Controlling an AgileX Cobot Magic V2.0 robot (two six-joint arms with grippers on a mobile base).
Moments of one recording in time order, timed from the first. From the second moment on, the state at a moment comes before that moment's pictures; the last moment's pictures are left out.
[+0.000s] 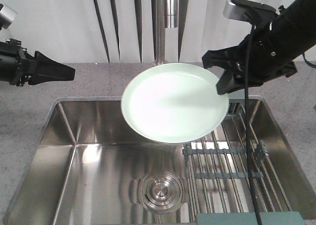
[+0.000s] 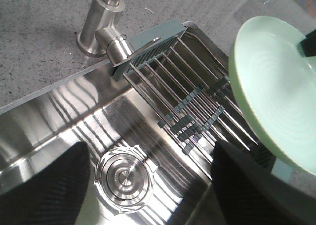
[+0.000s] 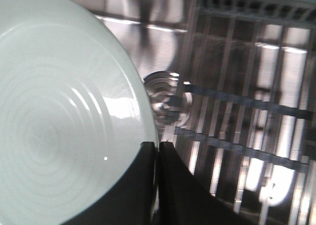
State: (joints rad) left arm 0.17 1.63 -1.36 -1.13 1.22 1.01; right arm 0.28 1.58 -1.63 0.29 1.25 0.09
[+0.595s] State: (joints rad) left arm 0.17 1.63 -1.36 -1.13 1.22 1.01; right arm 0.29 1.62 -1.63 0.09 0.86 0.01
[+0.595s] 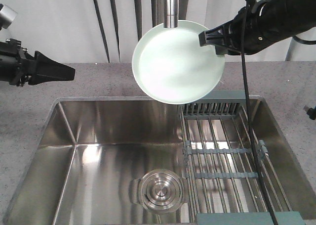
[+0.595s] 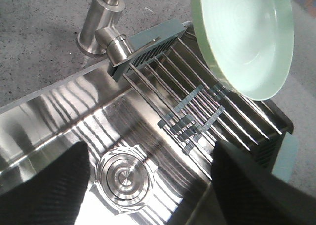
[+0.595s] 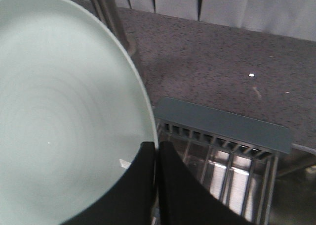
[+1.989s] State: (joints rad) left arm 0.17 1.63 -1.36 -1.13 1.22 1.01; right arm 0.29 1.64 -1.63 0.15 1.04 -0.12
